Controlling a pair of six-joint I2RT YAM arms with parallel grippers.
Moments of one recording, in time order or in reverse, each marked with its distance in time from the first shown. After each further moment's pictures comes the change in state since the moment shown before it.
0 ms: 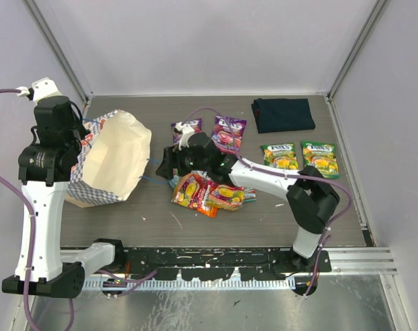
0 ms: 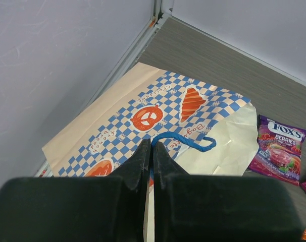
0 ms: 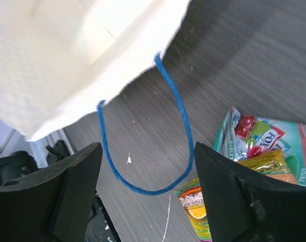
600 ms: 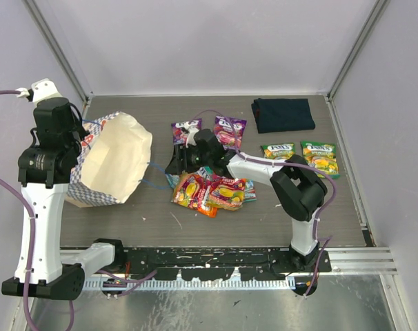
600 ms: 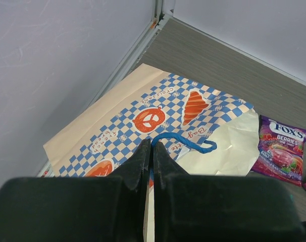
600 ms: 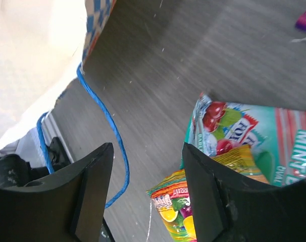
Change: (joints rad) left arm 0.000 -0.014 -0.013 0.006 -0.003 0.013; right arm -0.112 0.089 -0.004 0.039 -0.144 0.067
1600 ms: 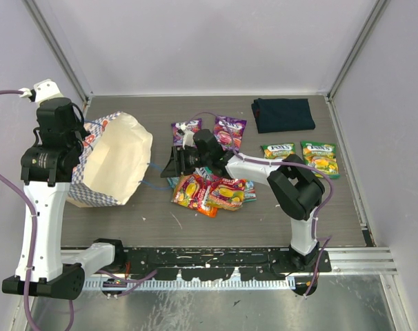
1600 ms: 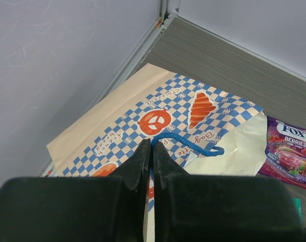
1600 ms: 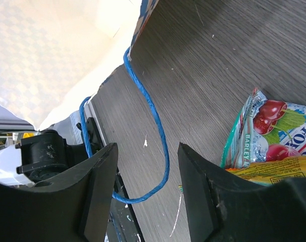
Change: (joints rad) left arm 0.000 0.002 -0.026 0.020 -0.020 0.008; right arm 0.004 0.042 0.000 0.078 -0.201 0.082
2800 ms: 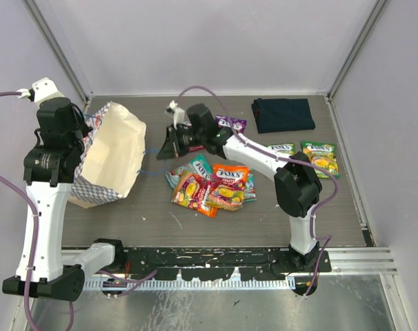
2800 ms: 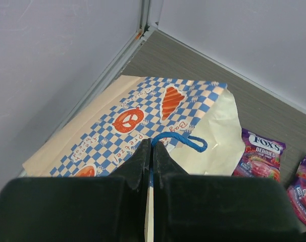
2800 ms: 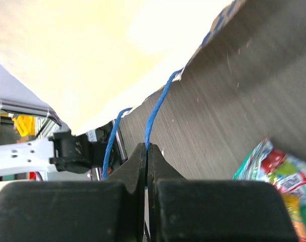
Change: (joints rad) left arm 0.000 -0.012 -0.034 0.083 0.042 -0.053; right arm -0.023 0.034 0.345 -0.340 -0.108 -0.166
